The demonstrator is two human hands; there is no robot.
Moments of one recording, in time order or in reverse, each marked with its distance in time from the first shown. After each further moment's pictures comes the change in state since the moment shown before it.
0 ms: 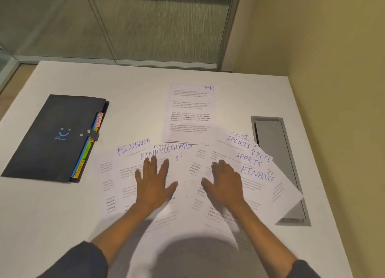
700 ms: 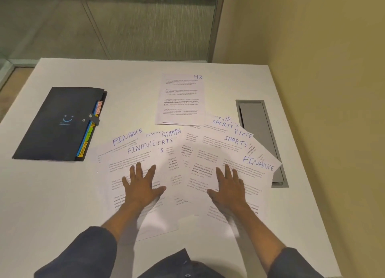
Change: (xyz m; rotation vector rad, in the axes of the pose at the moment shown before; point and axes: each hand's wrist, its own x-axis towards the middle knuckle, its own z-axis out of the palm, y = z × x) left_hand -0.087 -0.018 0.024 0.000 -0.159 -0.149; right_hand -0.102 0.048 0.029 -0.126 -0.159 0.117
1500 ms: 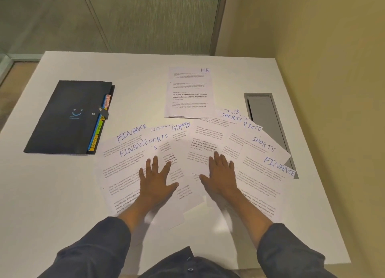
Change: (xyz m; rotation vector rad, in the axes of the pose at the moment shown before) left_hand -0.002 -0.011 0.011 0.112 0.033 0.169; right_hand 0.013 -0.065 0.009 -0.069 0.065 -0.101
